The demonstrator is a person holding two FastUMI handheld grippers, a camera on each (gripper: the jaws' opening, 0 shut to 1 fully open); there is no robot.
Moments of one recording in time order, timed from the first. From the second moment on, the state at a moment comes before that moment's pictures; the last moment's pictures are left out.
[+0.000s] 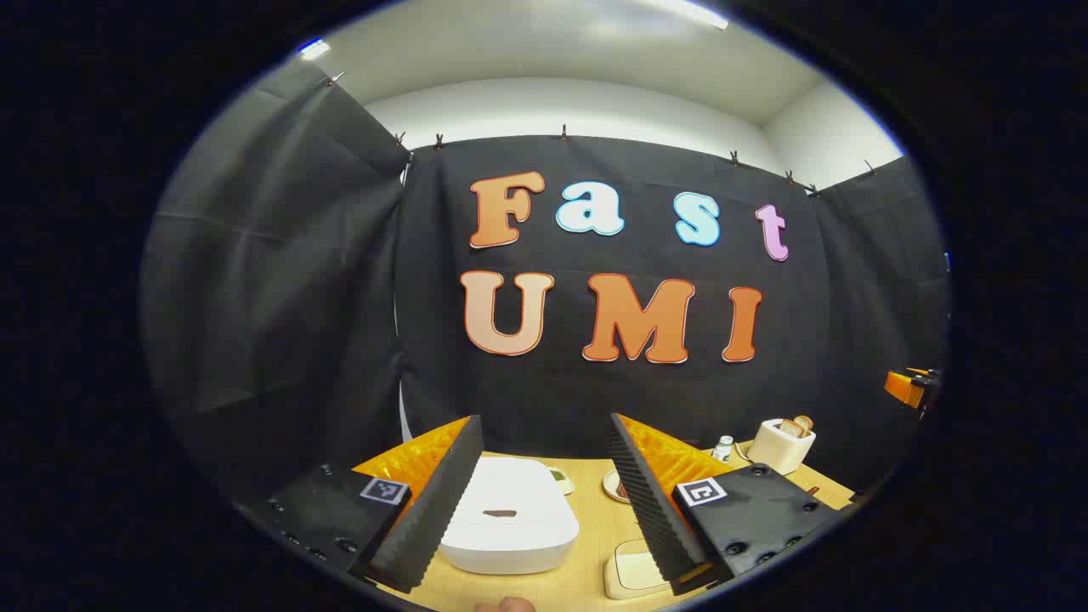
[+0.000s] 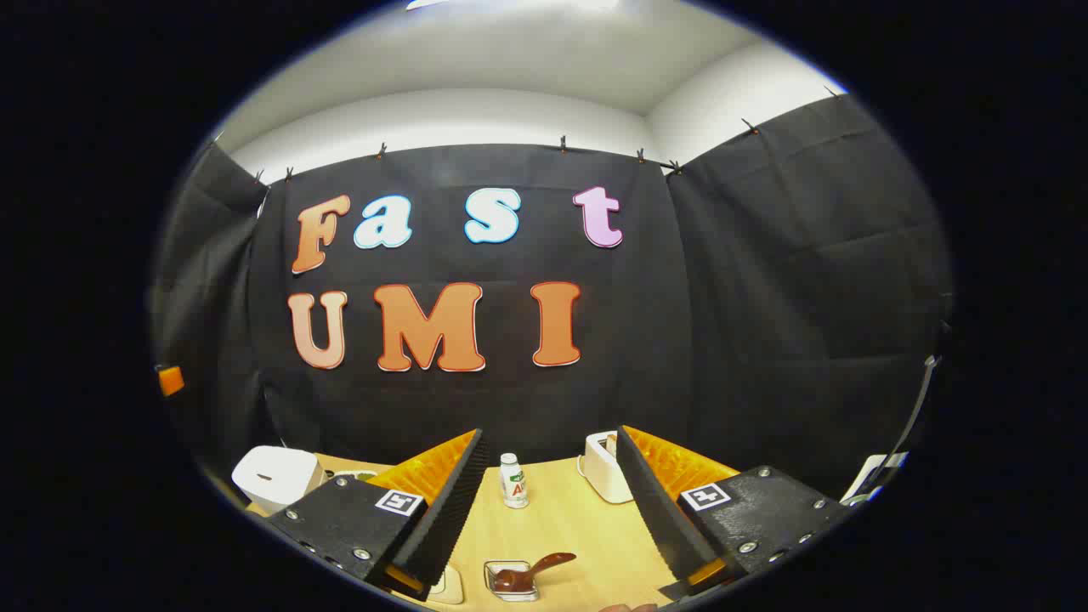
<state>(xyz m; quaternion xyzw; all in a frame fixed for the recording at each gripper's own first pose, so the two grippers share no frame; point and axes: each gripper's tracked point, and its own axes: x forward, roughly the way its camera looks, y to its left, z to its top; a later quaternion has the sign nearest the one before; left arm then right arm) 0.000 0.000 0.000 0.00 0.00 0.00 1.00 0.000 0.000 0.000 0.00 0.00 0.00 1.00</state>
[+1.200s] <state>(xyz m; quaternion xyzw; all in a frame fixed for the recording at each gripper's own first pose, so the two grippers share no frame) 0.023 0.010 -0.007 0.01 0.01 0.00 1.00 0.001 -0.008 -0.004 0.00 0.02 -0.02 1.00</state>
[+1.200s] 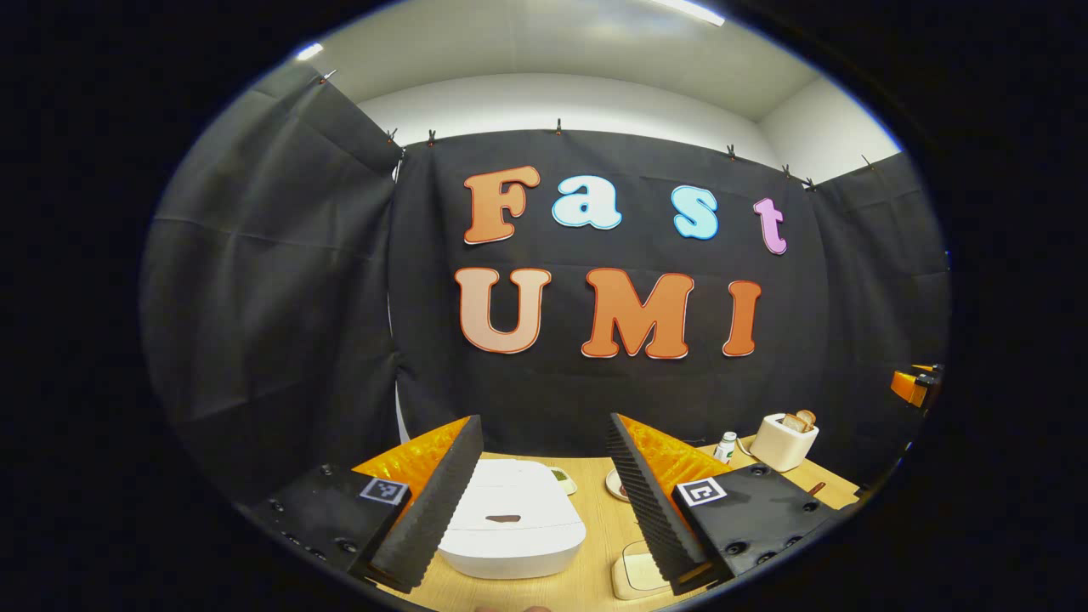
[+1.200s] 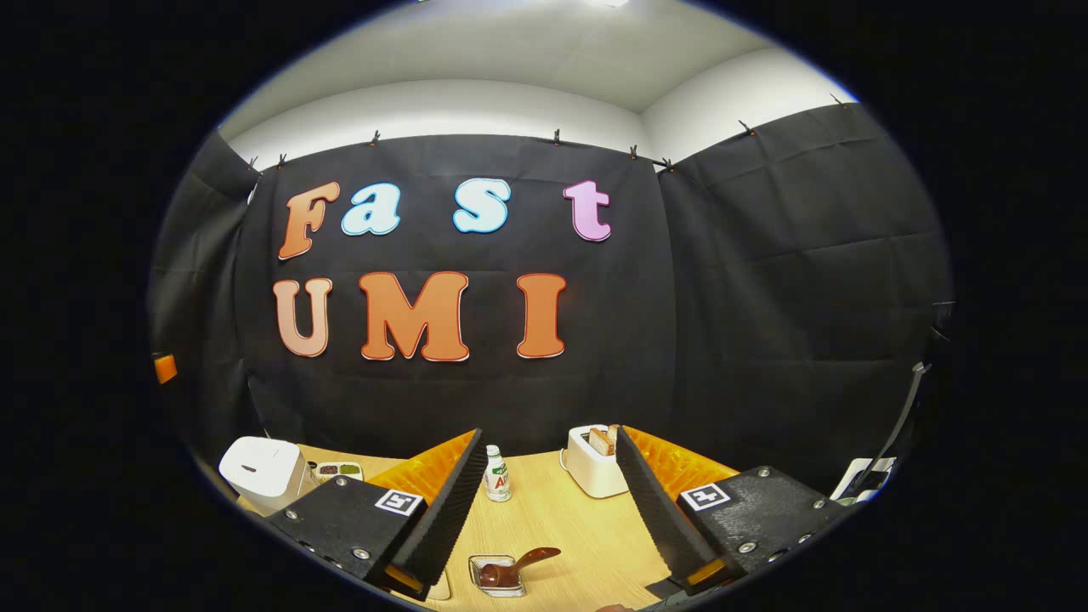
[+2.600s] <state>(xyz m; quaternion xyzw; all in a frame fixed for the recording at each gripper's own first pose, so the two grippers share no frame) 0.091 0.045 -0.123 -0.02 0.17 -0.03 0.99 0.008 0.023 -0.022 -0.04 0.05 0.00 1.00</state>
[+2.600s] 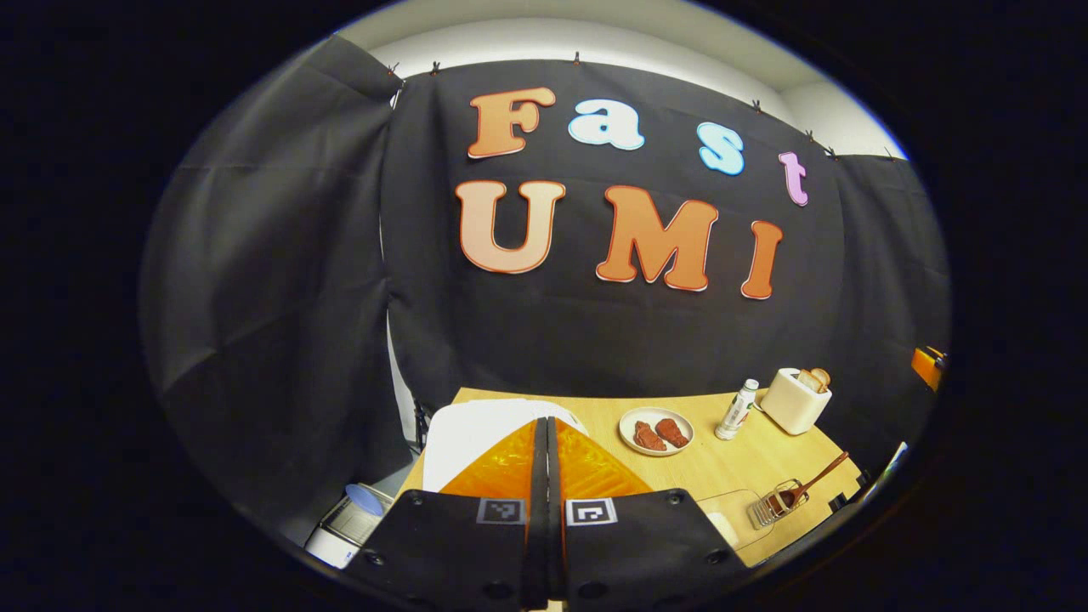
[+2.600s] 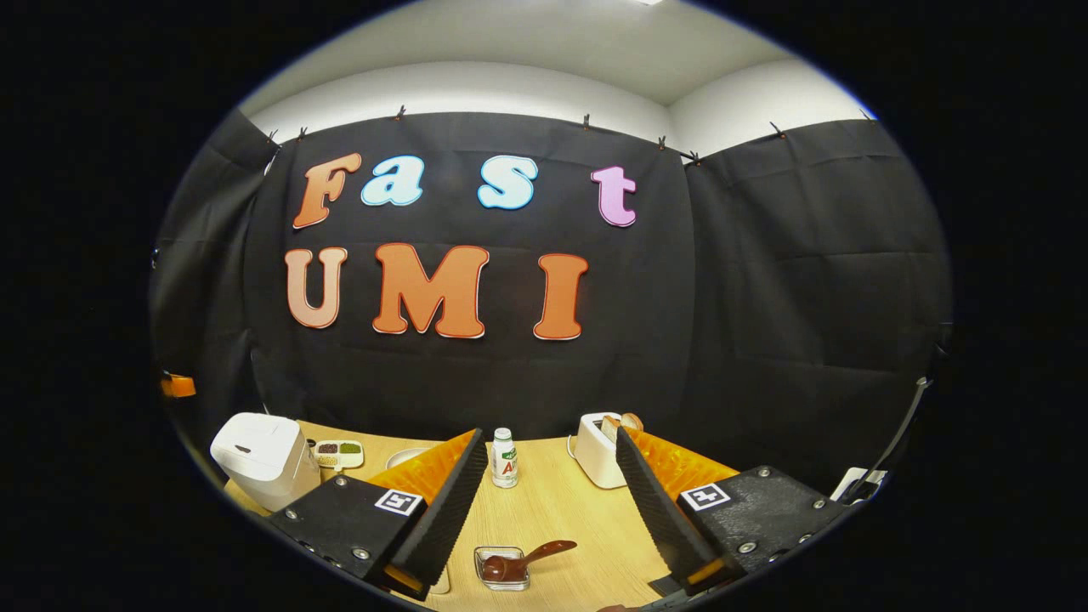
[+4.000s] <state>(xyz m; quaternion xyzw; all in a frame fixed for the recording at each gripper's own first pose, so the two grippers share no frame) 0.139 0.056 -0.273 -0.05 0.40 -0.05 0.92 0.032 0.030 -0.059 -0.02 0.10 0.01 0.99</state>
